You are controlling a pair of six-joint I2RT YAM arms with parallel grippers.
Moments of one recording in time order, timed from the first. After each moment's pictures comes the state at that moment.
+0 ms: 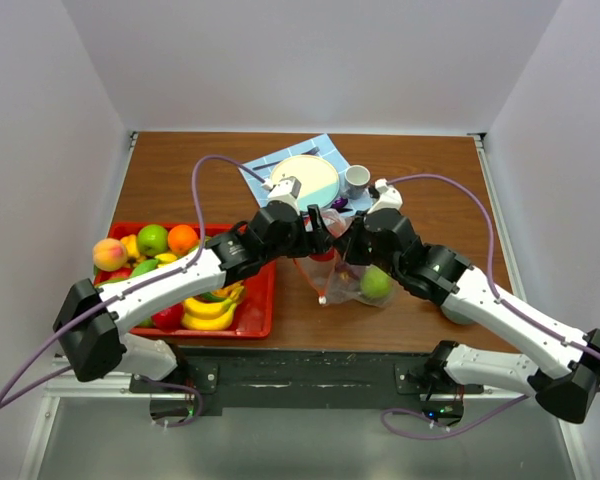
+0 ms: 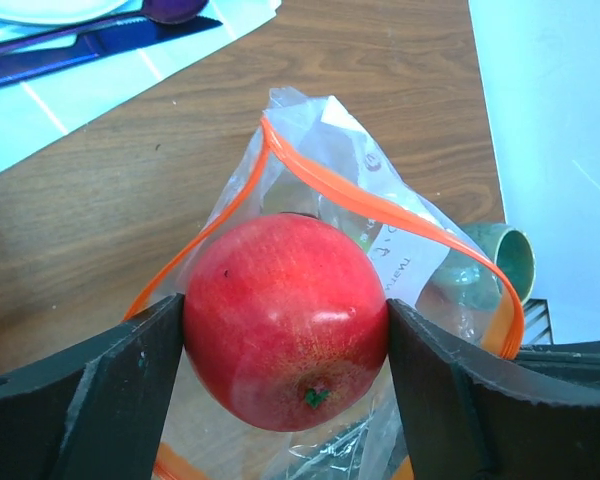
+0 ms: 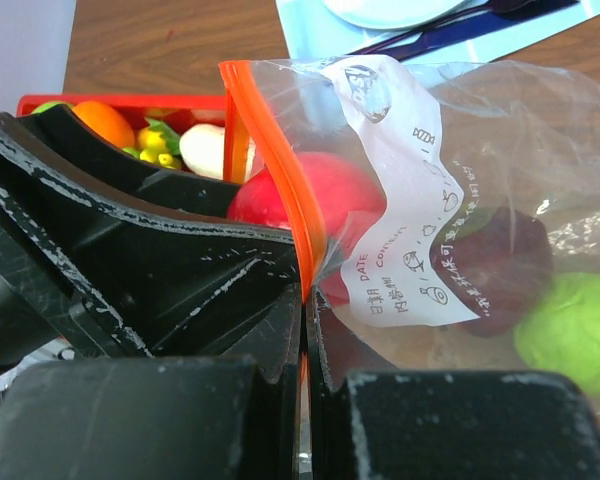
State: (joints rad) left arm -0.89 1.37 1.05 -0.20 -0.16 -0.83; right arm 0.87 1.06 1.03 -0.52 0.30 0.78
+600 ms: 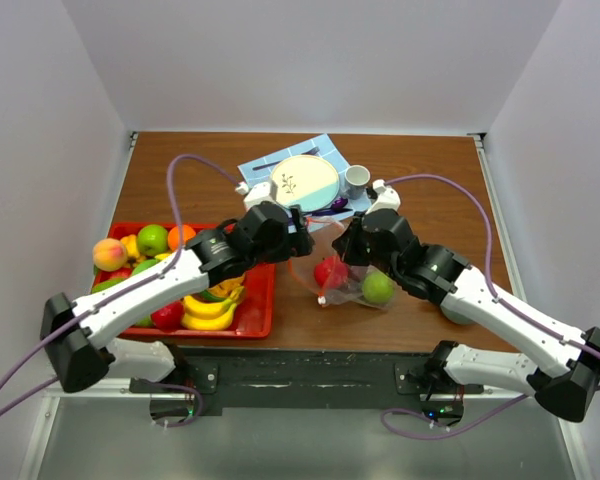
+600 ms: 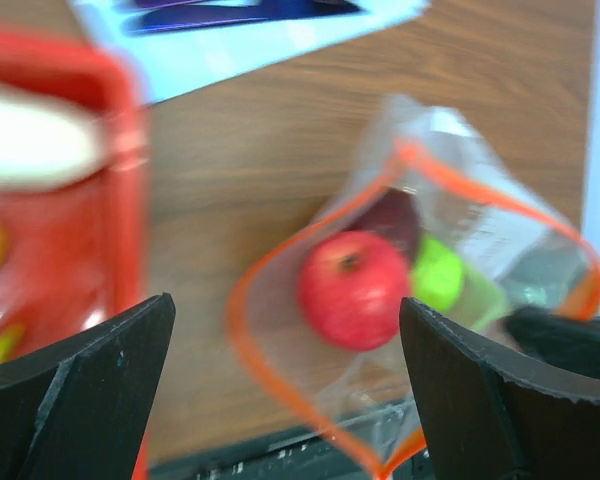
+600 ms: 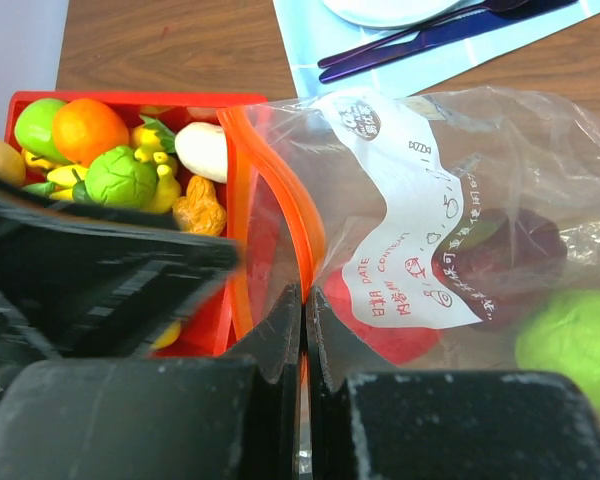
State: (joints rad) left arm -0.90 1.29 1.14 -0.57 -0.32 -0.93; right arm 0.87 1.07 1.03 -0.52 0.31 0.77
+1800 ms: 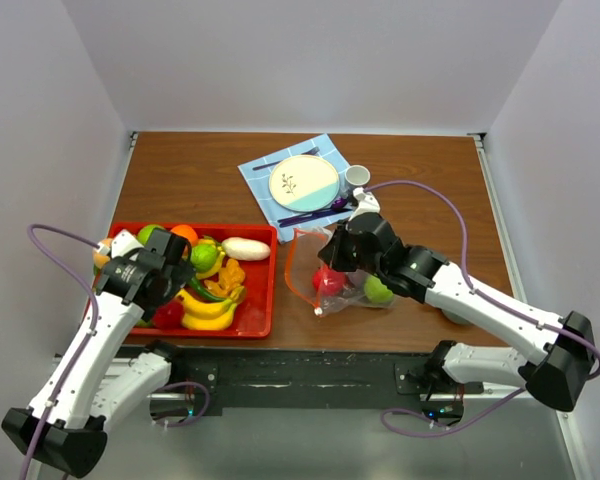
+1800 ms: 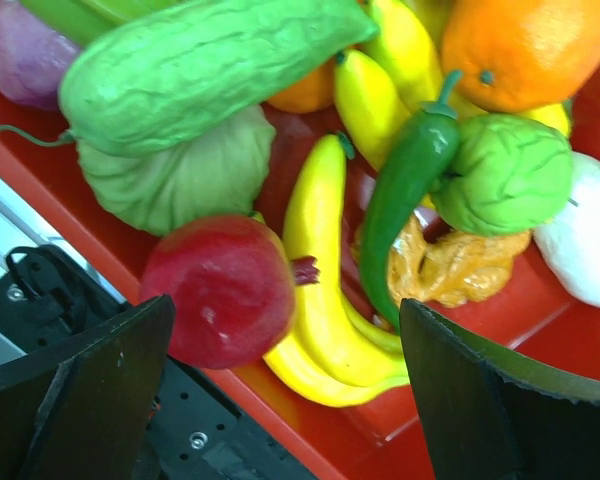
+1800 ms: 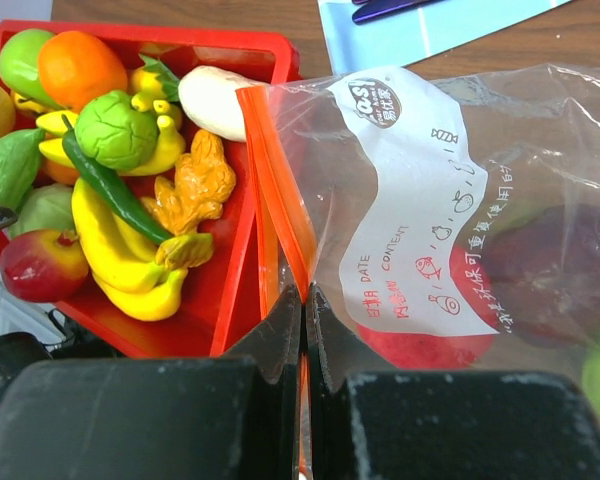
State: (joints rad) left arm -0.32 0.84 0.92 -1.31 -0.51 -1.16; right arm 0.87 1.15 0.96 -0.40 0.19 0.77
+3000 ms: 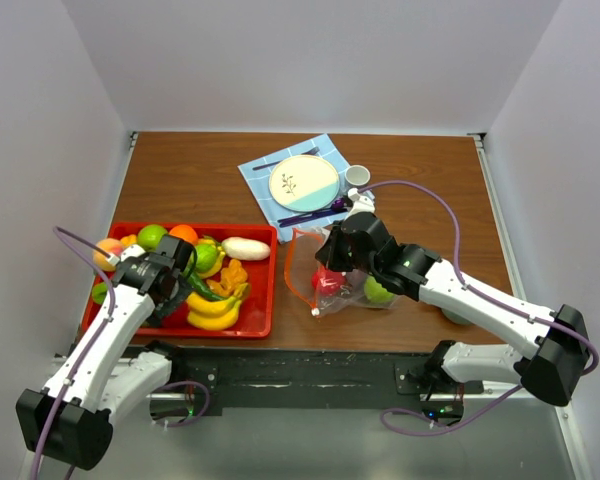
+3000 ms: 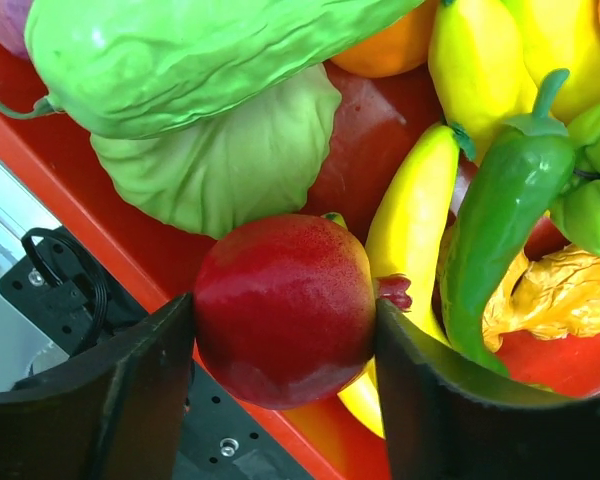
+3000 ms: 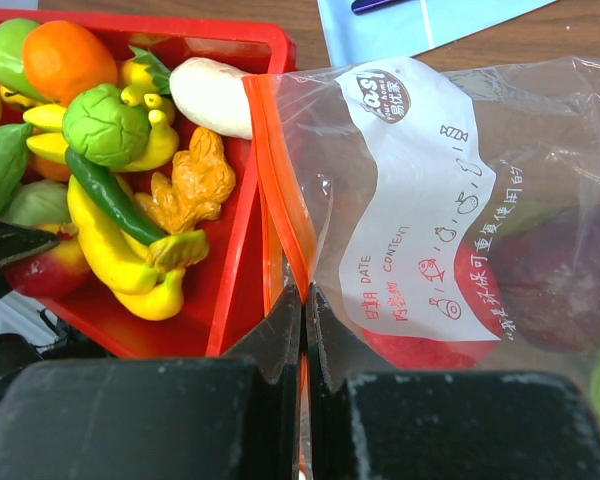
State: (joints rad) left arm -0.27 0.89 0.77 -1.27 -0.48 -1.14; right arm 0.87 1.19 0.96 -0.38 0.18 0.77
